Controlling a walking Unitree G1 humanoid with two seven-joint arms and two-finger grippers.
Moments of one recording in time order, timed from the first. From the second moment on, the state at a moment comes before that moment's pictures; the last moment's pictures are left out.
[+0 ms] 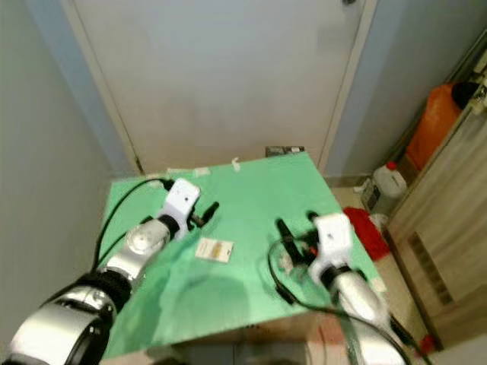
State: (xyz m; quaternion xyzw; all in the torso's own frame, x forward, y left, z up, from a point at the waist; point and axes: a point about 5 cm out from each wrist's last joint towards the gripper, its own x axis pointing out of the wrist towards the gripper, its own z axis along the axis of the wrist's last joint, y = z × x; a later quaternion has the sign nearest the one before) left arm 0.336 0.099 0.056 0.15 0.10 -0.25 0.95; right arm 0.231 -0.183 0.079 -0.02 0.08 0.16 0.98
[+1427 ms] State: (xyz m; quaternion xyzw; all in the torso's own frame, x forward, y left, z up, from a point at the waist) left arm 0.298 0.095 0.004 0.11 0.23 -0.24 0.94; right arm 0.184 -0.188 0.096 -0.02 0.14 0.17 0.97
